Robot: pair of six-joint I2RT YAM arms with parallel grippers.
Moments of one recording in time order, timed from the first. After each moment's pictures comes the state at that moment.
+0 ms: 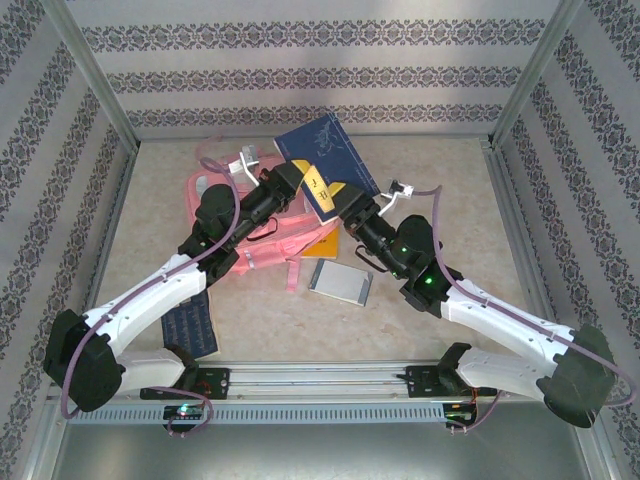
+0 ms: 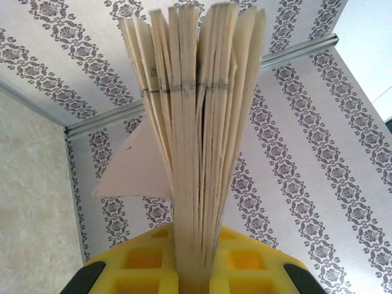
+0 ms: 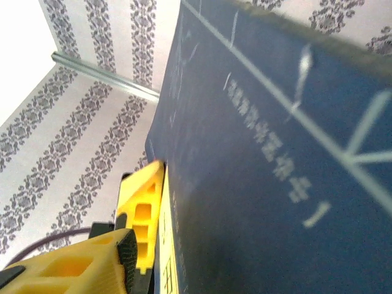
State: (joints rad) left arm -0.59 1.24 0.93 0.48 0.16 -1.28; right arm 0.79 1.07 0.74 0.50 0.11 1.21
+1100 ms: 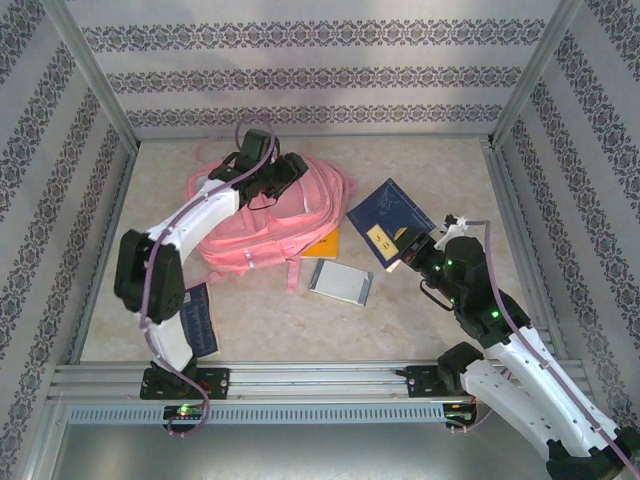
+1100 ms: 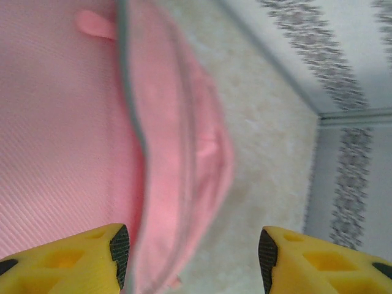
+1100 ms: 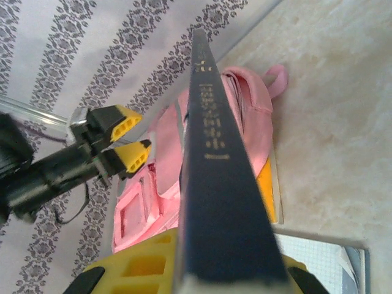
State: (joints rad) left arm -0.36 1.86 1.56 -0.44 0.18 -1.00; right arm 0.51 0.61 0.66 -0.39 0.02 1.01
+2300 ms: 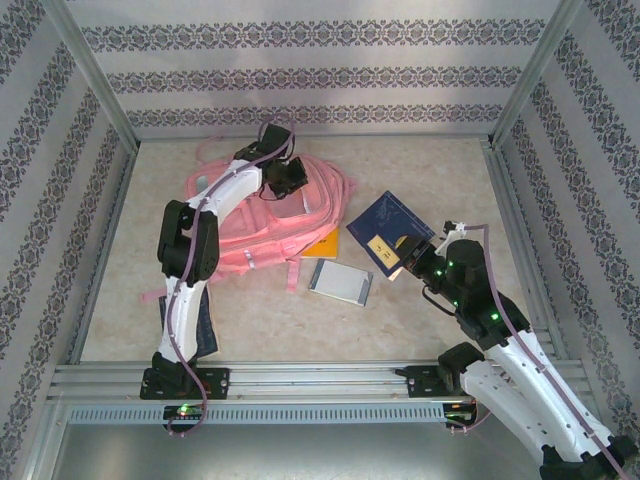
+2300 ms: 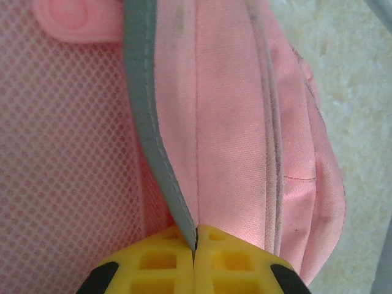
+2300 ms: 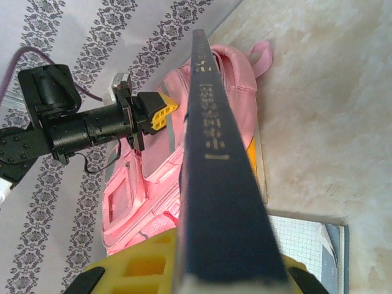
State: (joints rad) left arm -0.35 2.22 1.95 -0.69 0.24 -0.82; right arm 0.43 0.58 0.62 -0.42 -0.07 1.00
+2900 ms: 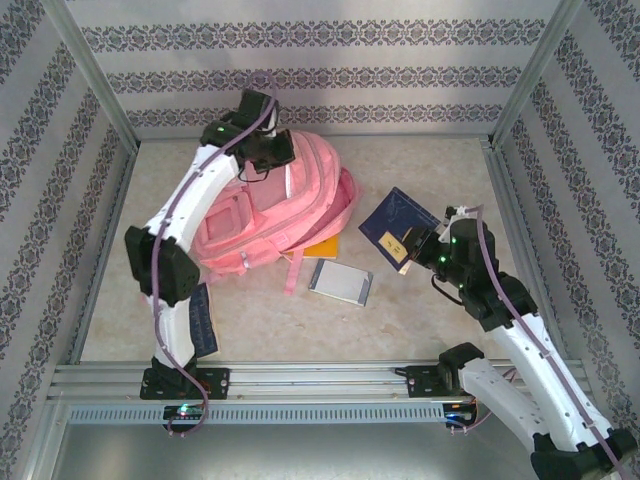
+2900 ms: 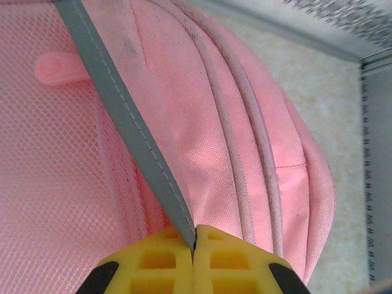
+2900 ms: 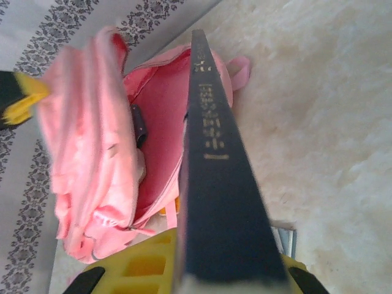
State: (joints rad) left arm -0.36 1.94 2.09 -0.97 0.17 -0.62; right arm 0.35 0.73 0.83 -0.63 -0.09 0.81
